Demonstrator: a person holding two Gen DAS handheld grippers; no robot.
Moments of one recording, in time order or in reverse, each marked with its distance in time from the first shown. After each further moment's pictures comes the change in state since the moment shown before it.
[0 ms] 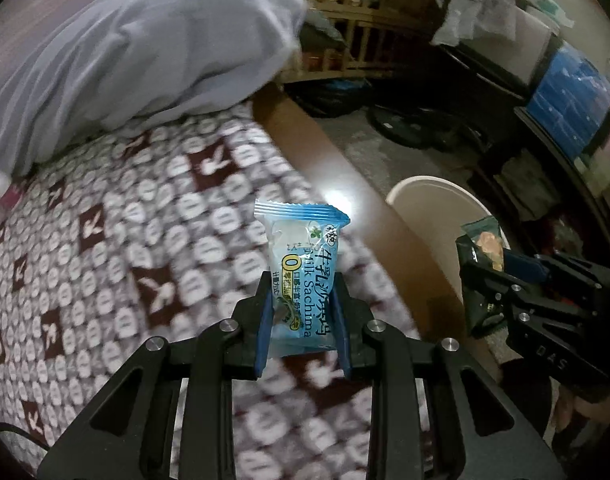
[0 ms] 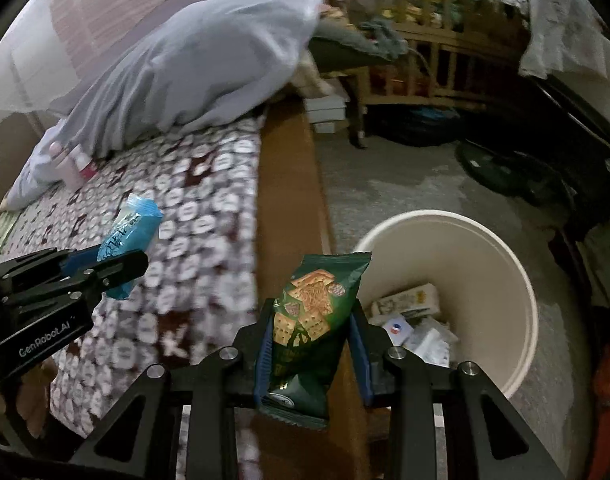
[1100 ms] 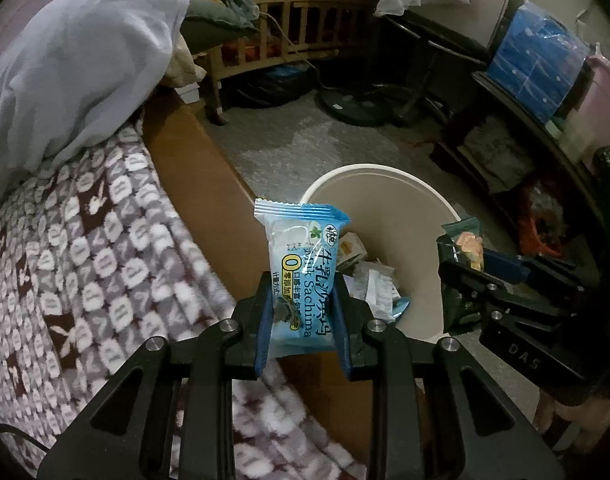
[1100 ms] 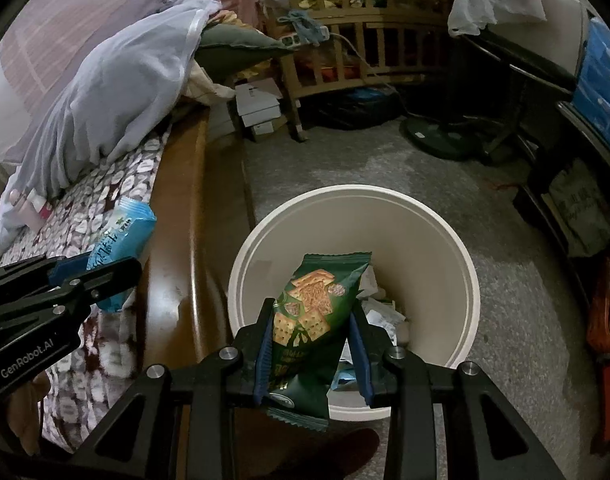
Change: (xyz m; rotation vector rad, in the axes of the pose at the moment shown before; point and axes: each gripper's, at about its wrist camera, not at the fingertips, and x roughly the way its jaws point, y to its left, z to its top) left arm 0.039 -0.088 0.027 0.119 0.055 -0.092; right arm 0.001 -0.090 -0.014 0.154 0.005 -0.072
